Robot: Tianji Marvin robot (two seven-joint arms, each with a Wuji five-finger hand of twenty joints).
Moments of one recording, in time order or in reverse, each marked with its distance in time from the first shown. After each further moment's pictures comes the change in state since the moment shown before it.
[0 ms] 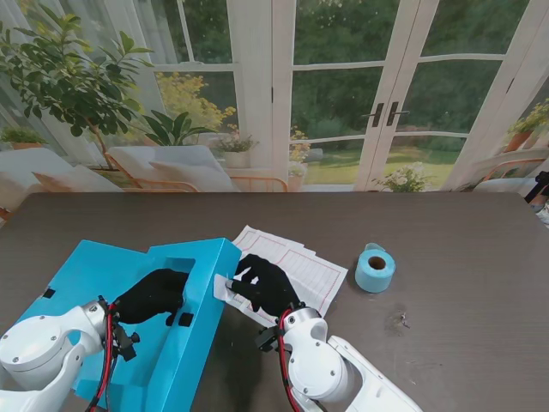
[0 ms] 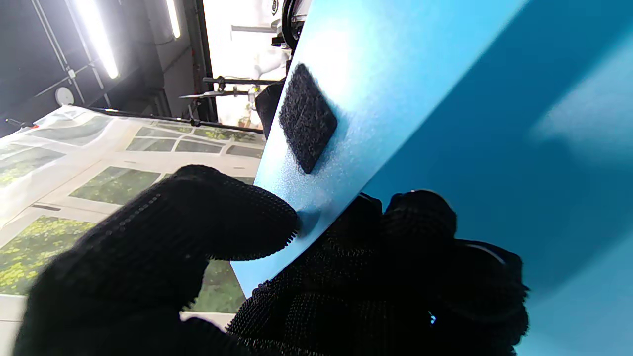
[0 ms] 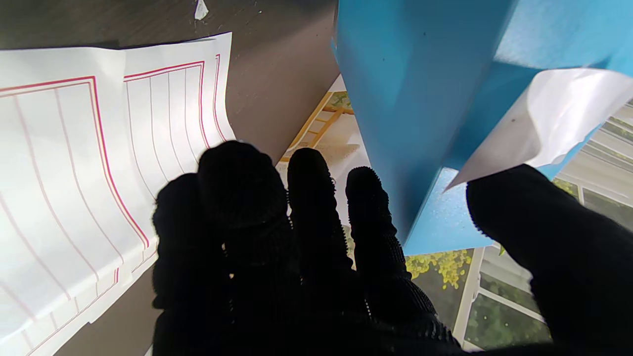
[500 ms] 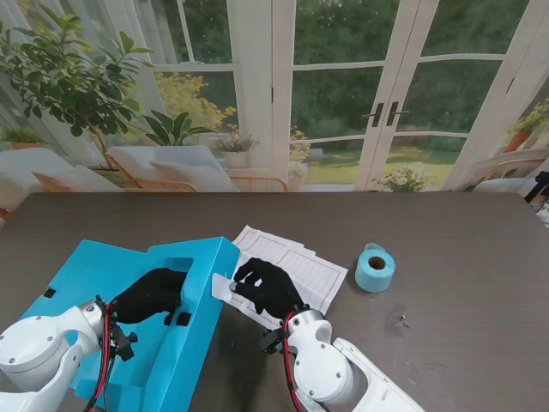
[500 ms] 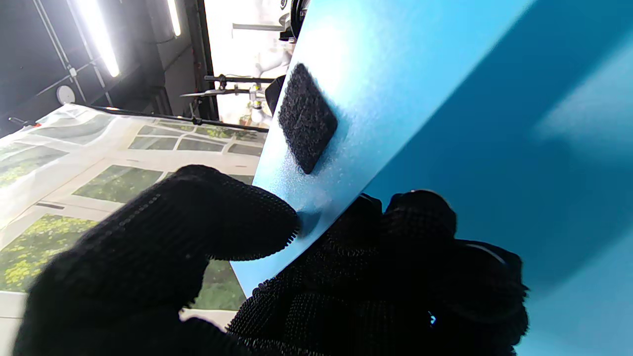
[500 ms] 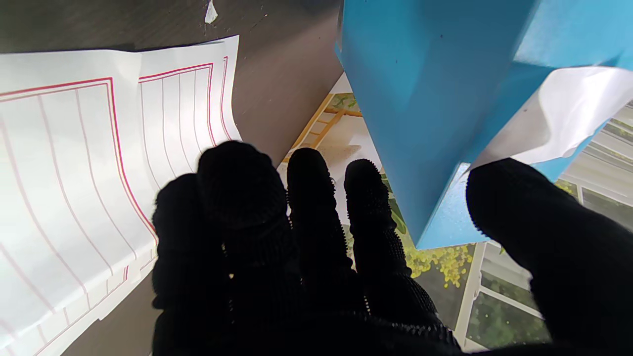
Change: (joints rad) left arm 0.011 0.000 -0.013 -0.016 -0.003 0.007 0.001; right arm -0.021 0.013 0.019 -0.013 -0.002 -0.014 0.019; left_hand -0.001 0.000 0.003 0.001 0.000 0.000 0.000 0.002 0.000 0.000 0.000 0.000 -0.002 0.000 0.001 0.000 -0.004 0.000 0.000 0.000; right_hand 0.000 0.000 0.000 0.000 0.068 -0.001 0.034 -0.006 0.001 0.003 0.000 0.000 0.000 0.001 0.000 0.000 -0.001 0.002 0.000 0.003
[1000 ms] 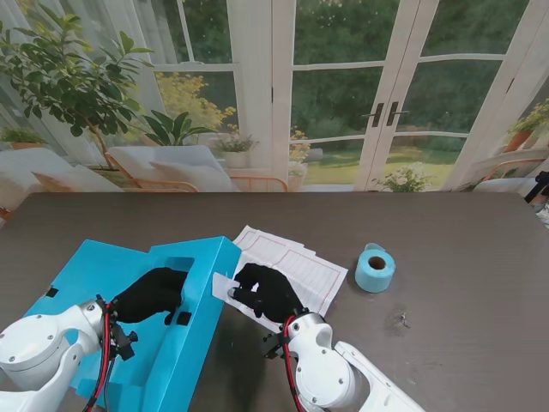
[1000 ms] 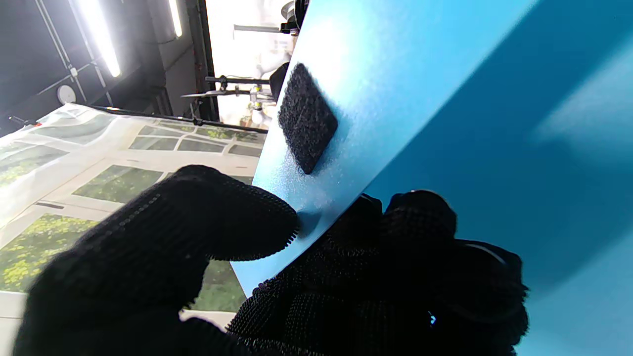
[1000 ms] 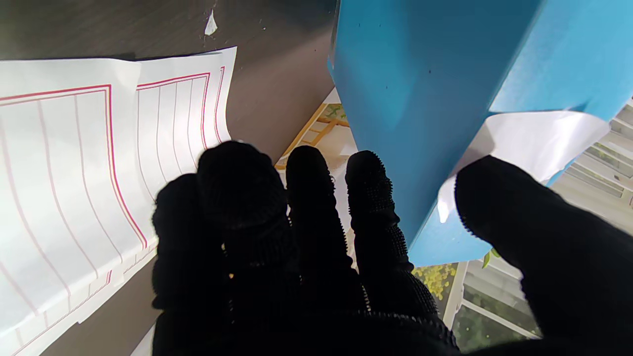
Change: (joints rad) left arm -0.003 0.000 0.001 -0.003 -0.005 0.012 -0.004; right arm -0.011 0.018 -0.008 -0.018 -0.045 -0.023 0.019; left_hand 0.000 0.000 0.002 0.001 0.000 0.000 0.000 0.002 0.000 0.000 0.000 0.001 0.000 0.000 0.000 0.000 0.000 0.000 0.000 0.000; right_hand 0.039 -0.001 0.024 0.000 0.068 -0.023 0.060 0.030 0.025 0.001 0.000 0.000 0.000 0.000 0.000 0.000 0.000 0.001 0.000 0.001
